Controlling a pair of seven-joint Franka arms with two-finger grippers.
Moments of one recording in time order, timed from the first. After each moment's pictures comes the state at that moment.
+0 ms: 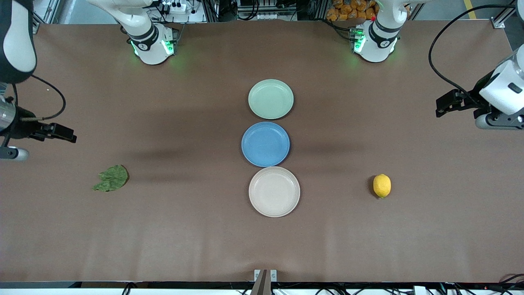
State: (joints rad) left arm 0.00 0.09 -0.10 -1.52 0.03 1.56 -0.03; right arm -0.07 0.19 -0.05 -1.64 0.01 1.75 -0.02
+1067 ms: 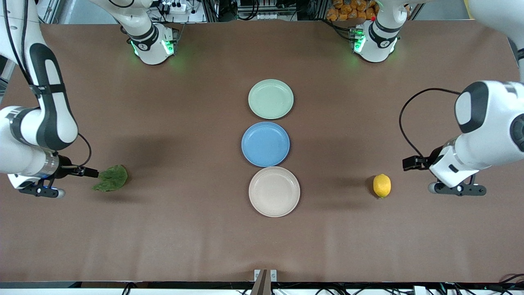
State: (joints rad) left arm 0.00 0.42 -0.10 -1.54 0.03 1.91 -0.03; right arm -0.15 0.49 -0.04 -1.76 0.01 2.17 -0.03
